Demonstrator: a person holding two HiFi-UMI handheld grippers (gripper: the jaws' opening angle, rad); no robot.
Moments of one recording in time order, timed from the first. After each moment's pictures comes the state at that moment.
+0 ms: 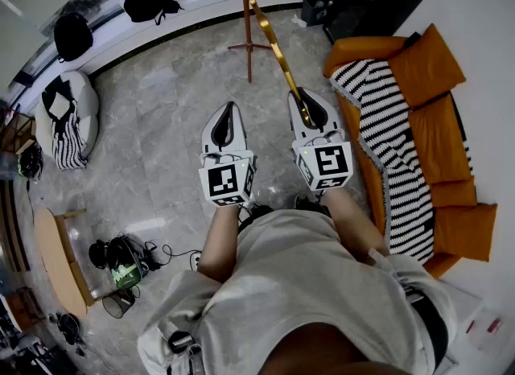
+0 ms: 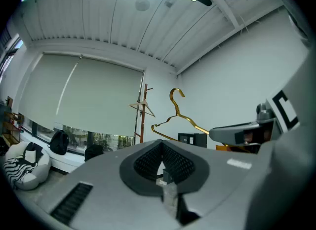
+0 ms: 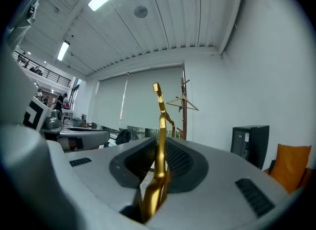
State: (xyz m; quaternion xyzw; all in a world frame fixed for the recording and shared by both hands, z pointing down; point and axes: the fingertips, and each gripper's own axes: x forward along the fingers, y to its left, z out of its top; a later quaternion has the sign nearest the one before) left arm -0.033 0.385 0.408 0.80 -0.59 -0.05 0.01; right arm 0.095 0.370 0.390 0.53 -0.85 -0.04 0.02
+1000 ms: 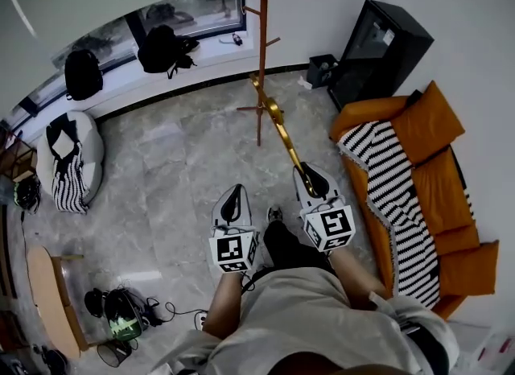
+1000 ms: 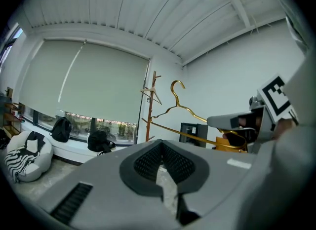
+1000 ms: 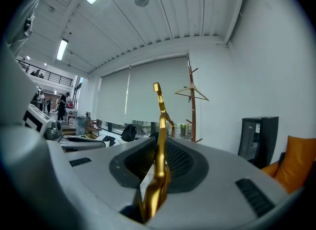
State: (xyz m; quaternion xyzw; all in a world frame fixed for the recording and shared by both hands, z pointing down) left arm -0.130 0.371 0.473 0.81 -0.58 -0.01 0.07; right arm 0.008 0.342 0.432 0.51 -0.86 0.00 0.05
